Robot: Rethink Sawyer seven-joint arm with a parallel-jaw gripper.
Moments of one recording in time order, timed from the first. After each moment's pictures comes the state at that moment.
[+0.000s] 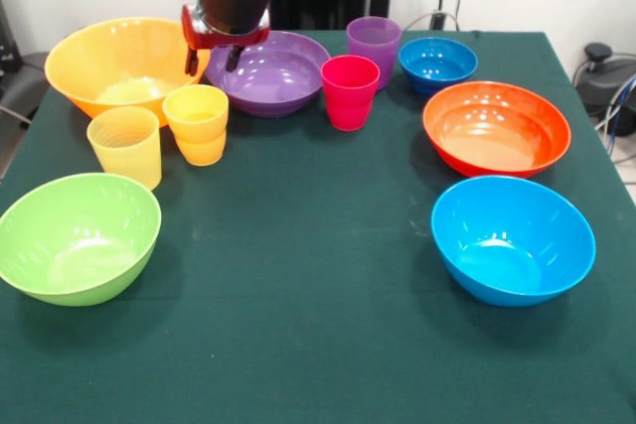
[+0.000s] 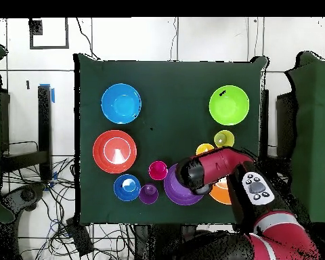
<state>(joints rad) -0.56 -0.51 0.23 1.72 -0.88 0.79 1.70</state>
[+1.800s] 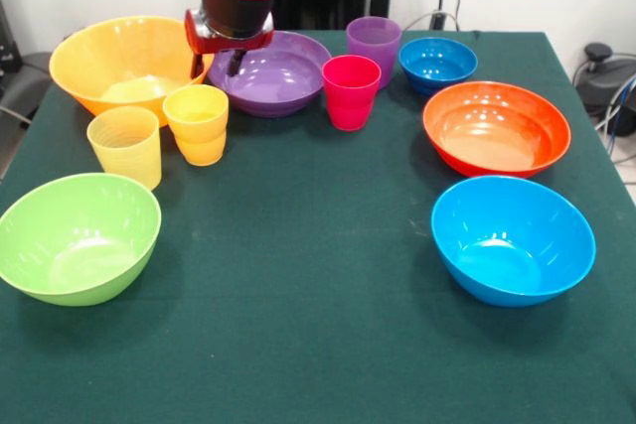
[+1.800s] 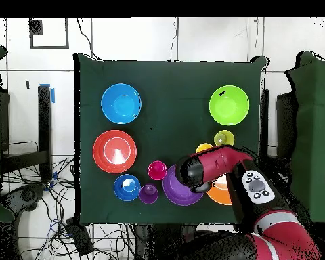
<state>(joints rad) -0.57 -0.51 0.25 1.71 -0.88 0.79 1.70</state>
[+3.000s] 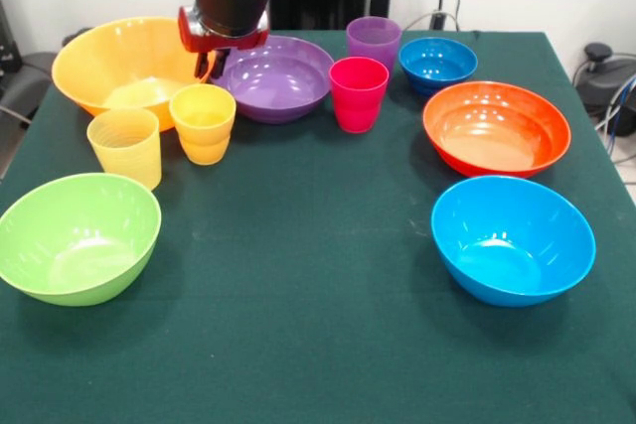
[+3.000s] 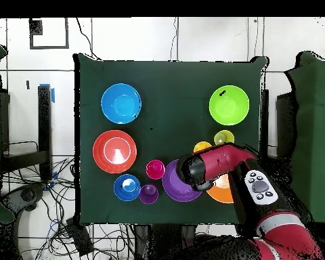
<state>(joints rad) -0.57 -0.54 0.27 1.71 -0.88 0.80 1.70</state>
